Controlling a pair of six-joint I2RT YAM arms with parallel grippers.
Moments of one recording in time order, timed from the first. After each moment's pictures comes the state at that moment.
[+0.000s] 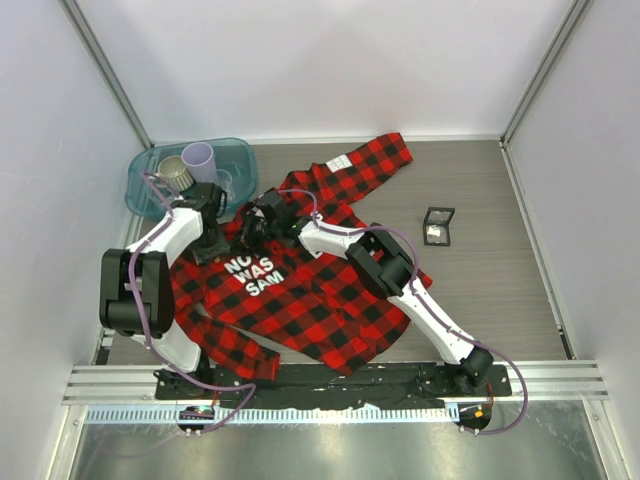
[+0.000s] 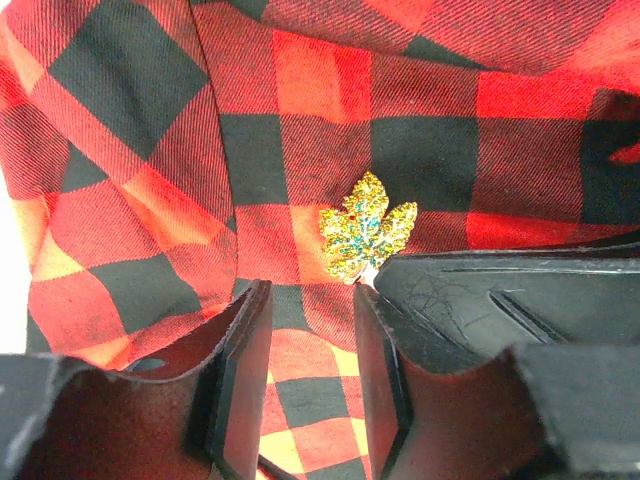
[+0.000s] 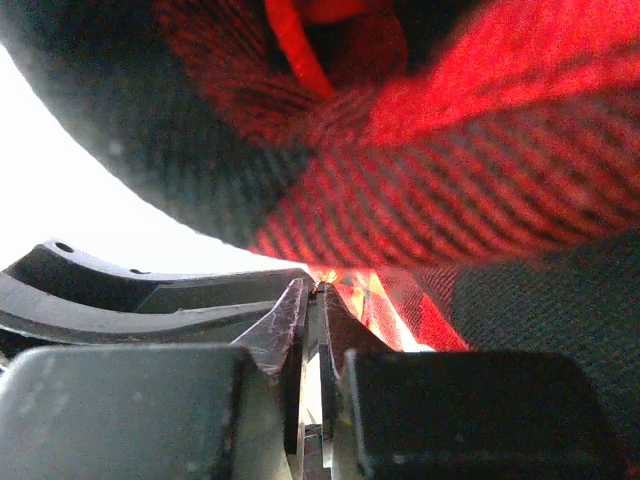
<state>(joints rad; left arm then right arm) -0.09 1.64 1.08 -0.76 -0.25 -0.55 0.86 2.64 2.07 0.09 -0.62 1.42</state>
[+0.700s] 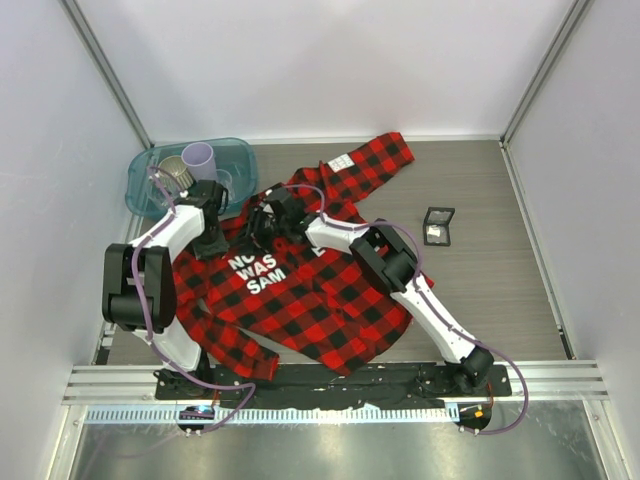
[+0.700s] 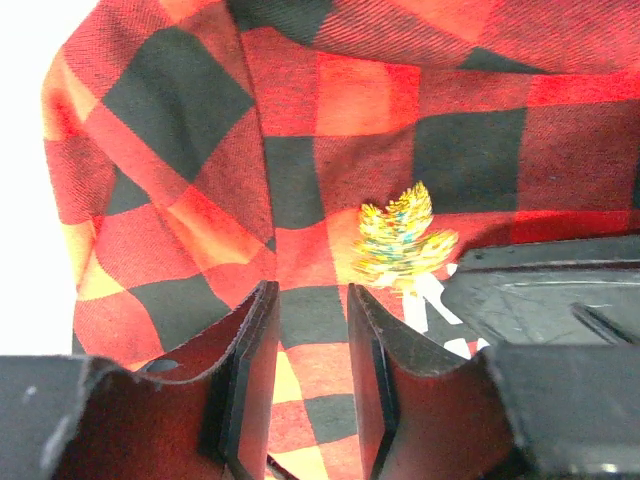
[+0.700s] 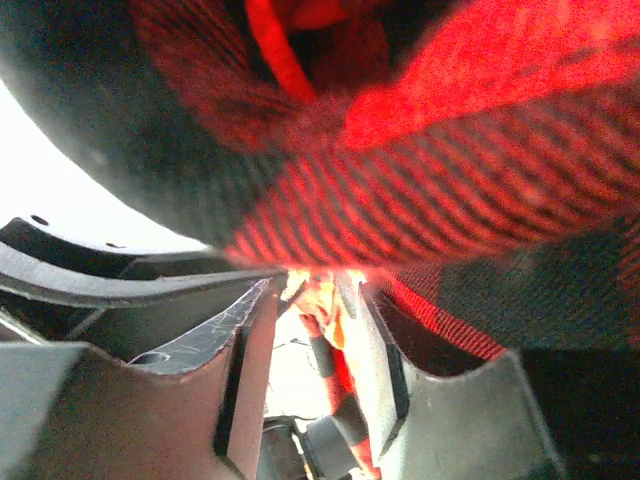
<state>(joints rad) -0.09 1.67 1.11 -0.75 -0.27 -0.45 0.82 2.64 2.04 0.10 -0.65 1.35</state>
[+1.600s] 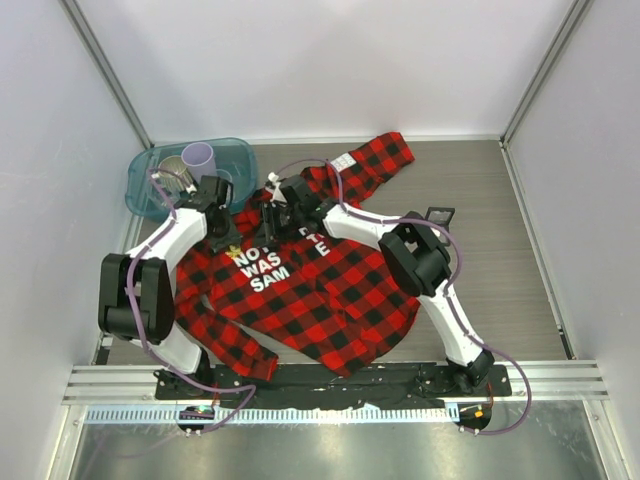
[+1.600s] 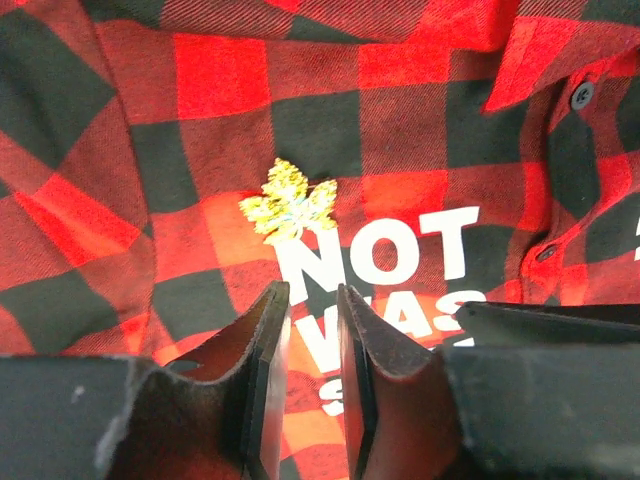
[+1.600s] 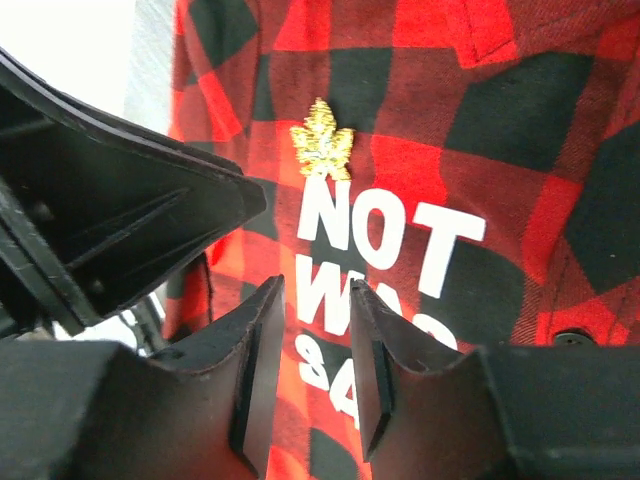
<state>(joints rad) -0.14 1.60 1.10 -0.64 -0.11 -0.54 0.79 2.31 1.78 -0.12 -0.52 0.67</state>
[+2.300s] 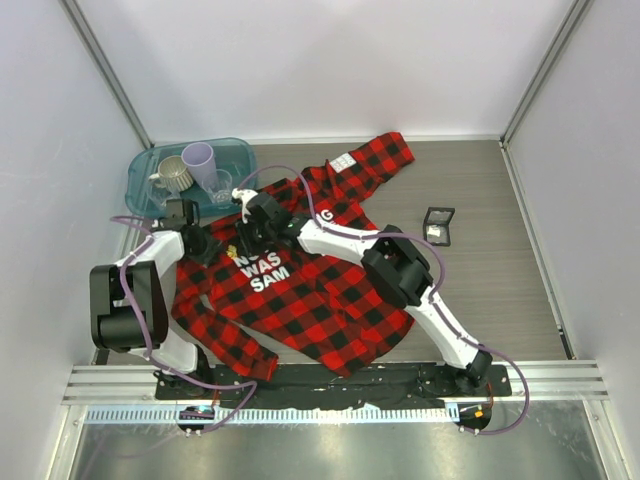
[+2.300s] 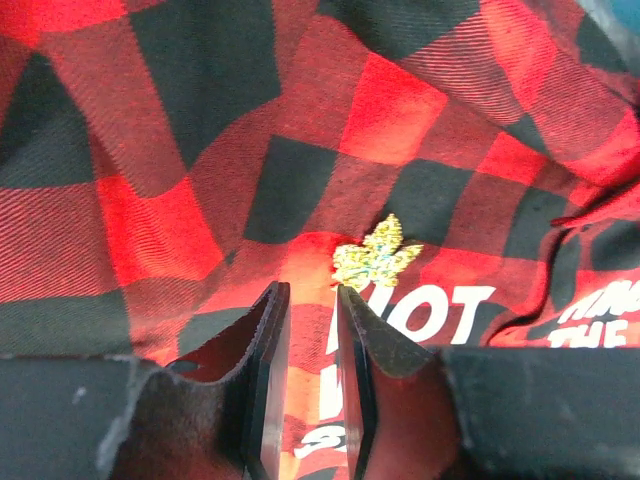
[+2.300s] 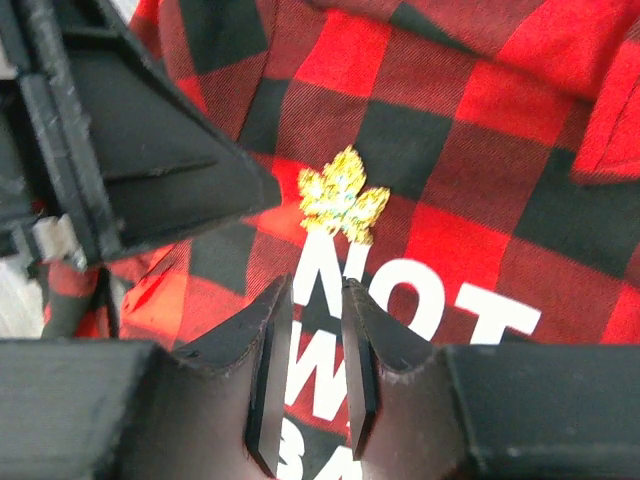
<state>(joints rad) 0.09 1.55 0.86 -0.41 0.07 -0.81 0.94 2.37 1.90 -0.18 -0.19 0.36</state>
